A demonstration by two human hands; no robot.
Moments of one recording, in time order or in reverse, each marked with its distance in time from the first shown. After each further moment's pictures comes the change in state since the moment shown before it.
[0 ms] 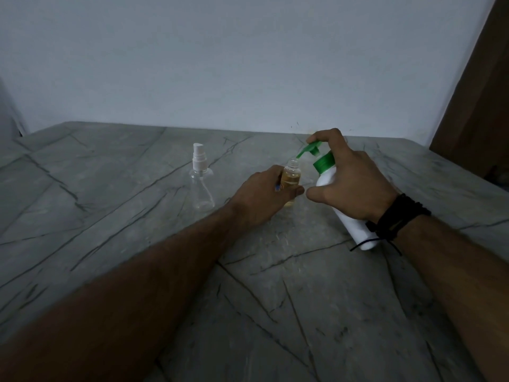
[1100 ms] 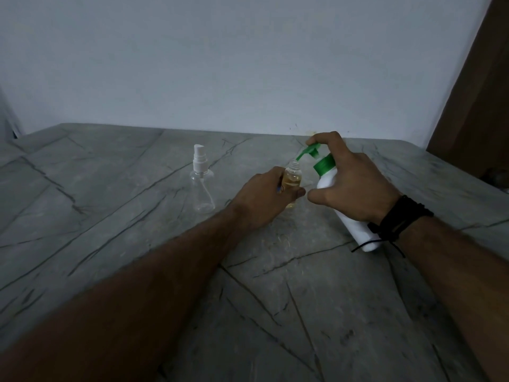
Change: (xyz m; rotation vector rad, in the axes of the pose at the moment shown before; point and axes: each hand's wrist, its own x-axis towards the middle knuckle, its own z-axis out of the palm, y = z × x) left_hand 0.000 -0.002 -0.001 -0.022 0.010 0.017; right_hand 0.002 -0.001 0.001 -0.025 -0.008 0.010
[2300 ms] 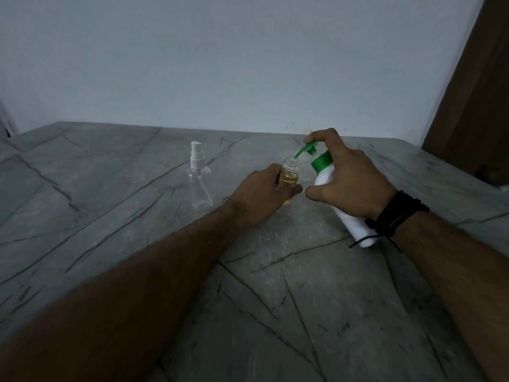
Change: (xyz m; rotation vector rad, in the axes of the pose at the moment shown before) left_hand 0.000 0.001 0.000 0.029 -0.007 0.017; right_hand -0.002 0.003 0.000 -0.019 0.000 -0.008
